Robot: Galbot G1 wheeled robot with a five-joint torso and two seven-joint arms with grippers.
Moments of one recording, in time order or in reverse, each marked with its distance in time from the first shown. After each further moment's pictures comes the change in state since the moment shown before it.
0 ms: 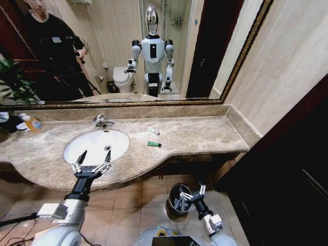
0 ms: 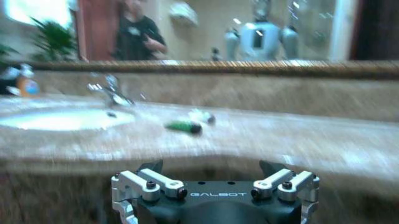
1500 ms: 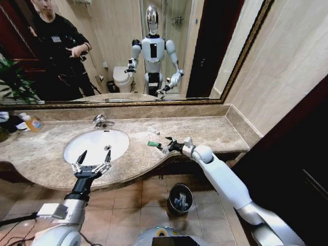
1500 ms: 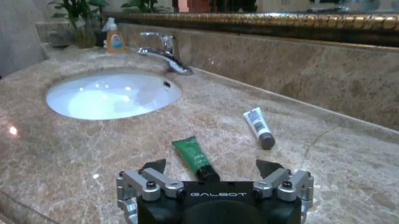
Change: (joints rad) left arm 0.000 0.000 0.000 0.000 0.000 0.000 0.000; right arm 1.017 -0.206 -0.396 -0.496 0.266 -0.556 -0.333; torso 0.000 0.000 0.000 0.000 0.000
